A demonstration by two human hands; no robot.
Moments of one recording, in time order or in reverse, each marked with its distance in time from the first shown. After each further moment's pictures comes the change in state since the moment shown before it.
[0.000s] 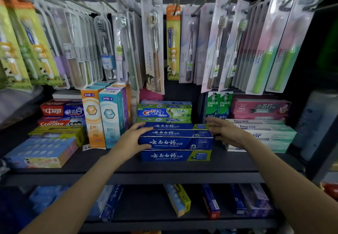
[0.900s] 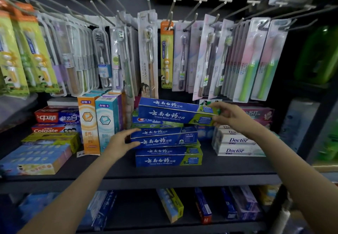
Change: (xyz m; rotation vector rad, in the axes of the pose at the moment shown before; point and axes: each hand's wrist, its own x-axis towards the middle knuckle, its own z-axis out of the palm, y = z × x) left_hand -0.002 -0.002 -0.014 -0.323 0.084 -0.132; right_hand -0.065 -0.065 -0.030 -0.321 0.115 -0.411
